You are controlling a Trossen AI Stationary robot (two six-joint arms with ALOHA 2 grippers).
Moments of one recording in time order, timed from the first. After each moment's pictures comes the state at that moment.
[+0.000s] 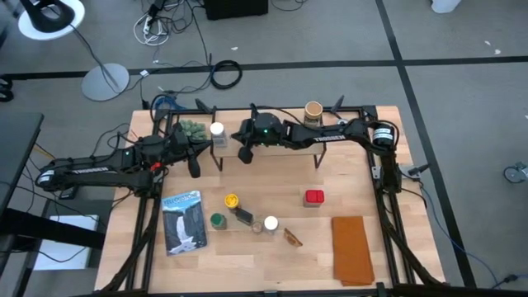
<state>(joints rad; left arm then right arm) 0.14 0.55 0.49 -0.13 -0.31 -0.10 -0.24 2.00 1.47 0.17 0.06 -0.02</state>
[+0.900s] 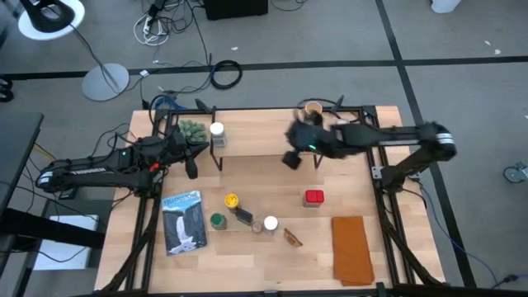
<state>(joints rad) 0.14 0.51 0.49 -0.22 -0.31 -0.14 0.03 1.42 1.36 -0.69 0.62 0.23</state>
